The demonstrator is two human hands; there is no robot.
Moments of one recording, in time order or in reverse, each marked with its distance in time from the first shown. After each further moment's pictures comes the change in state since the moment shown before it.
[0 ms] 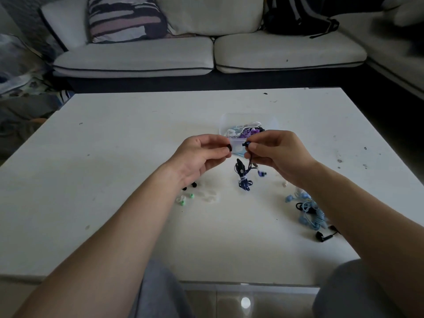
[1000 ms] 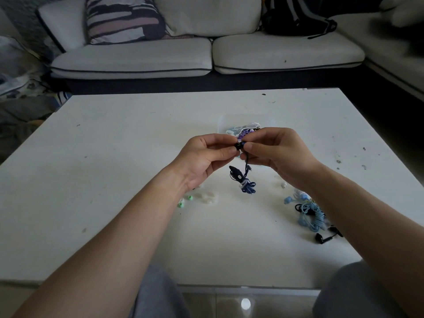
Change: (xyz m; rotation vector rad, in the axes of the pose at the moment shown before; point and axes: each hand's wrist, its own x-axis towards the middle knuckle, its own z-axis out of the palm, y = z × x) left_hand -0.007 0.005 0.018 -0.124 -0.065 0.033; right_hand -0.016 -0.017 0.007 -0.045 -0.086 -0.087
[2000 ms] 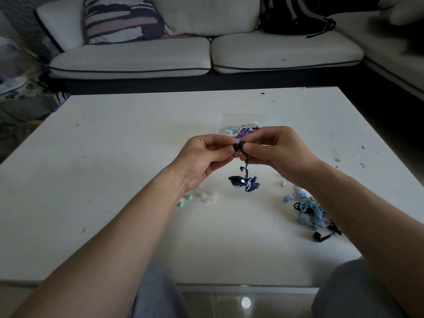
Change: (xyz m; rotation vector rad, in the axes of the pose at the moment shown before) left_hand -0.002 -0.002 0.002 0.030 -0.006 0.013; right_hand 0.000 -0.001 -0.002 -0.036 -0.044 -0.020
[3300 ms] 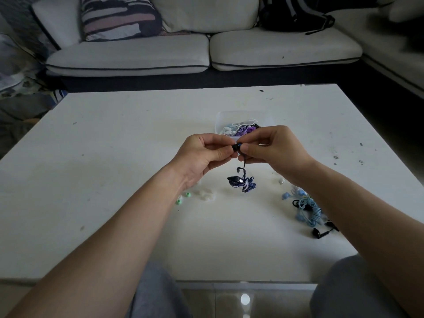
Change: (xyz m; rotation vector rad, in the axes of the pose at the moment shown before) left_hand 0.001 -0.003 -0.001 0.114 0.028 -0.003; right_hand 0.000 0.005 0.003 -0.111 0.061 0.004
